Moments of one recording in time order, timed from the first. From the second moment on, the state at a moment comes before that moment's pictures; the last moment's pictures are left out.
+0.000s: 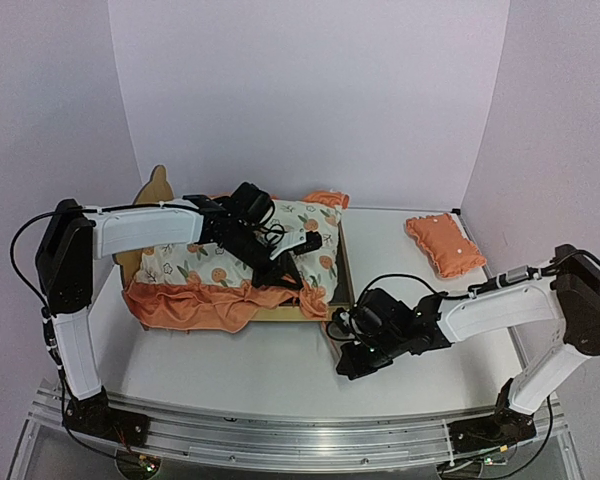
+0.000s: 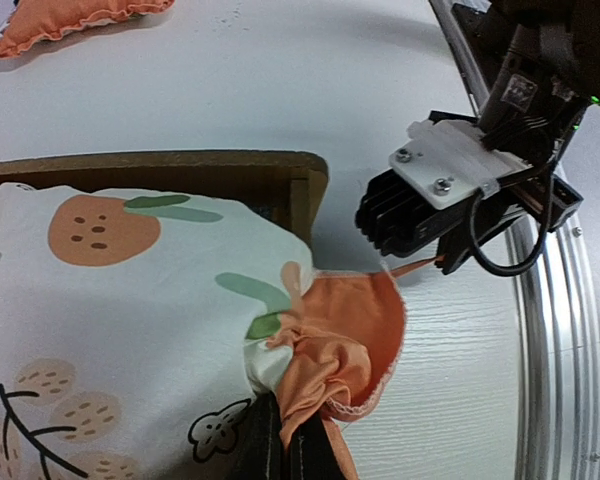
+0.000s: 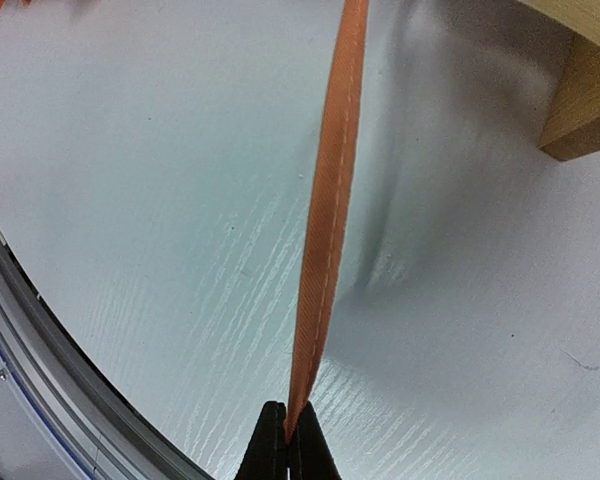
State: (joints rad) left arm -0.78 1.90 1.53 -0.56 0.61 0.58; right arm 1.03 1.60 0.79 -0.25 -0.14 0.62
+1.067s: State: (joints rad) left arm -0.79 1.97 1.58 -0.66 0.77 0.44; right arm 1.12 1.52 0.83 0.01 -0.02 0.56
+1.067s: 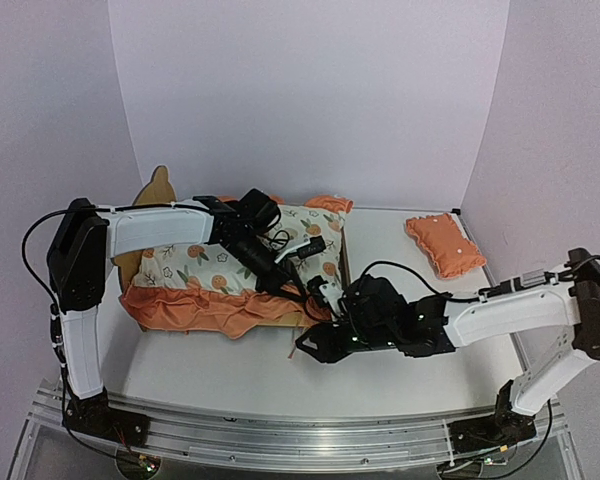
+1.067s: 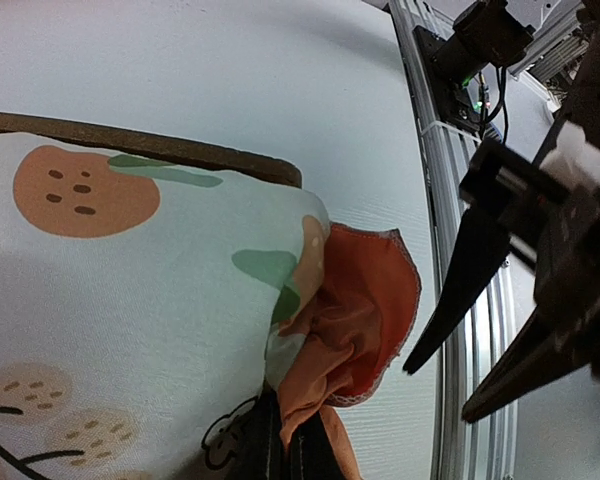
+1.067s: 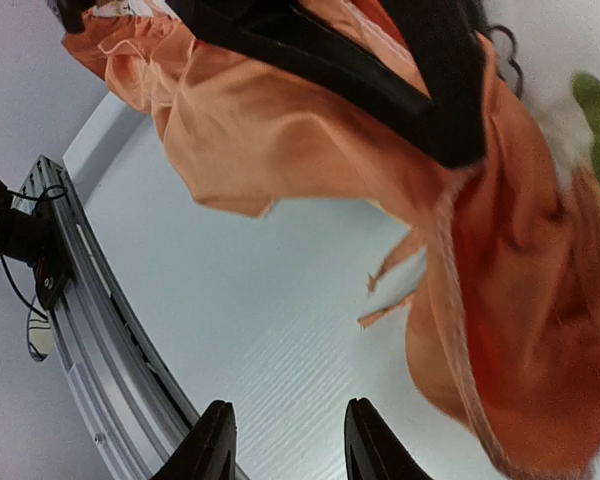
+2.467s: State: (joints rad) left arm -0.77 1.97 1.58 -0.66 0.82 0.50; right arm 1.09 1.66 0.88 0.01 -0.01 0.61
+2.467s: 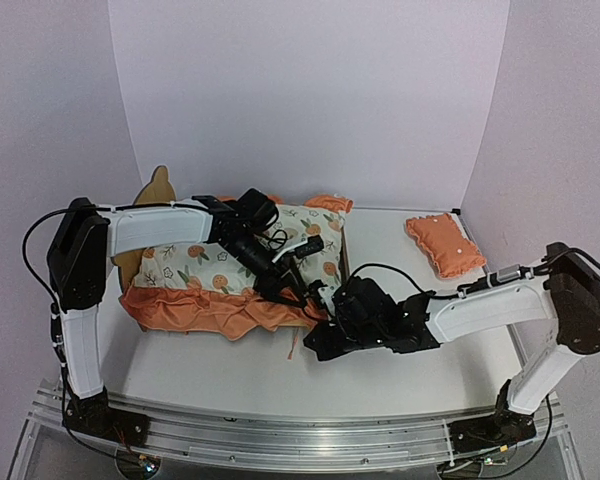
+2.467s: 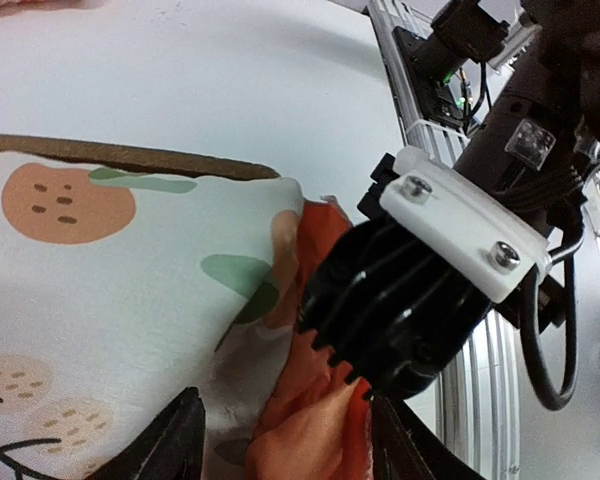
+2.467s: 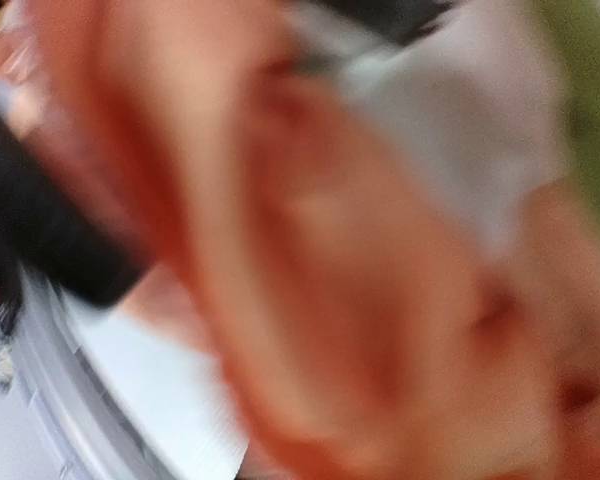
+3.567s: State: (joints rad) left arm -1.09 1.48 0.60 0.31 0.29 -0.05; right arm 1.09 1.65 0.90 -0.14 -0.19 0.64
